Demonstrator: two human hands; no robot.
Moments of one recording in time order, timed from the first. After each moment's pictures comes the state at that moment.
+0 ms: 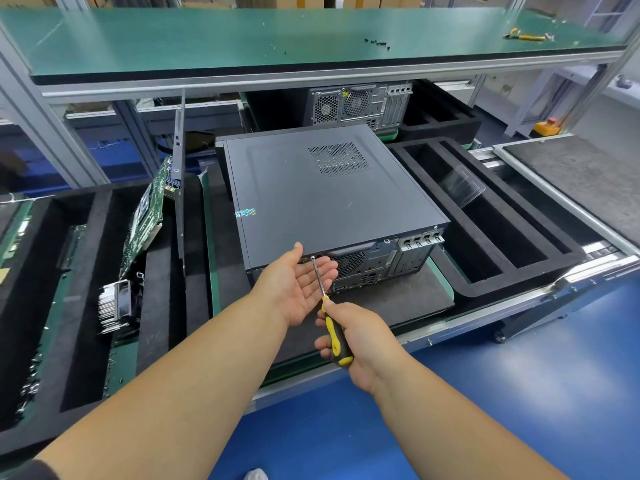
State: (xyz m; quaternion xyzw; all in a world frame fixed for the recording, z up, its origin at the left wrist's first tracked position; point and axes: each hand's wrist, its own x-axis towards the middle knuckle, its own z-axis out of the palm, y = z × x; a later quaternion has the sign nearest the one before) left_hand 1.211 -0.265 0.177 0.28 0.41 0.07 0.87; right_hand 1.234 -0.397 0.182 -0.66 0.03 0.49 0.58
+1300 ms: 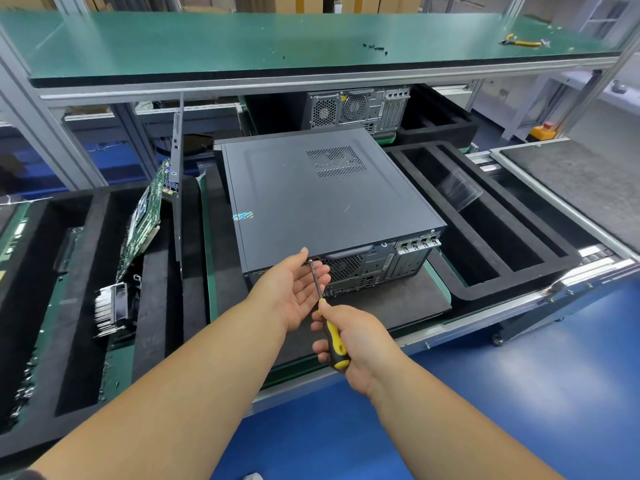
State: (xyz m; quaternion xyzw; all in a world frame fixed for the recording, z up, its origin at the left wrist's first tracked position) left_hand 1.211 -0.269 0.179 0.30 0.44 0.09 0.84; right_hand 1.235 -0.396 0.183 -0.66 0.04 0.49 0.57
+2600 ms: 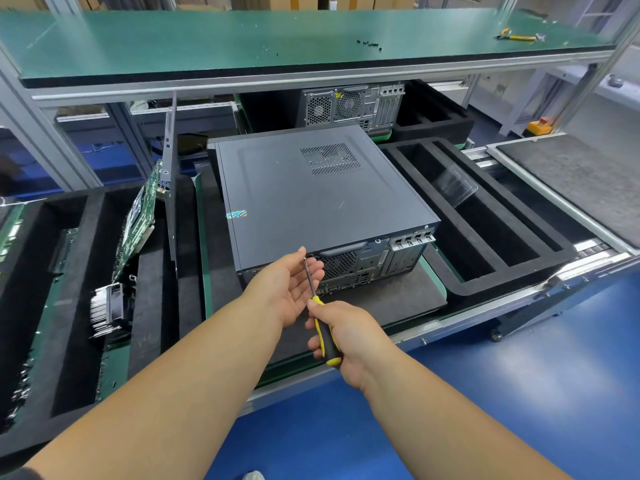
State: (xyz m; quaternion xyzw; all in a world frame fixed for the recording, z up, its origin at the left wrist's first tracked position) left_hand 1.216 -0.271 0.176 0.31 0.44 0.10 0.84; right_hand 1.236 -0.396 0.183 -0.66 0.00 0.49 0.57
